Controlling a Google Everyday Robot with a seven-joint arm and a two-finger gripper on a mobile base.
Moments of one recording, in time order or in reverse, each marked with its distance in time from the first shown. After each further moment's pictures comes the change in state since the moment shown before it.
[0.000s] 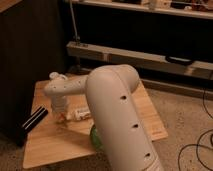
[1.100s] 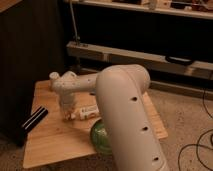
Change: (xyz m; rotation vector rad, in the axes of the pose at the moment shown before) arm 0.010 -0.042 -0.014 0.009 -0.008 0.055
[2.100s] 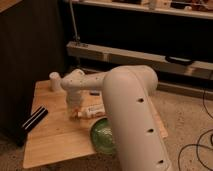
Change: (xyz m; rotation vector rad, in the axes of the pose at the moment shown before) arm 0.014 -0.040 -0.005 0.004 0.024 0.036
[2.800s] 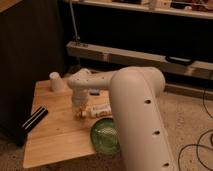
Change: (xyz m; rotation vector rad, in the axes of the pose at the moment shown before) arm 0.010 -0.027 -0.006 -0.008 0.001 0.044
